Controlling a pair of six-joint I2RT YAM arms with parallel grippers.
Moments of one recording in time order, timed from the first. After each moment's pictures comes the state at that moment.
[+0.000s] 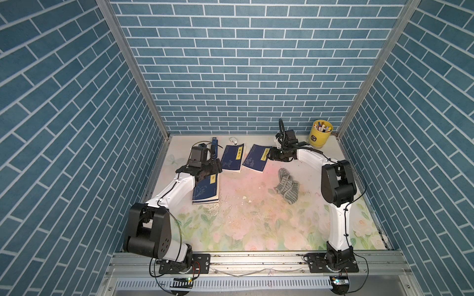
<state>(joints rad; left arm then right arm) -0.22 1.46 0.98 -0.28 0.12 -0.43 0.40 2.18 1.75 -0.49 -0.31 0.32</state>
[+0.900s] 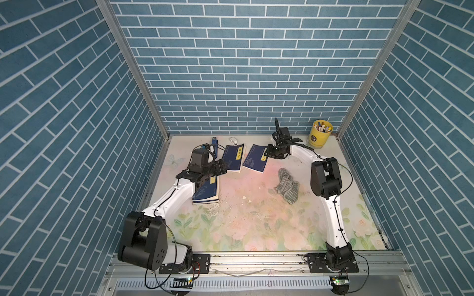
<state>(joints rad) -0.26 1.39 0.92 -0.19 0.19 -0.43 0.40 2.40 2.01 -0.59 -0.34 0.40</state>
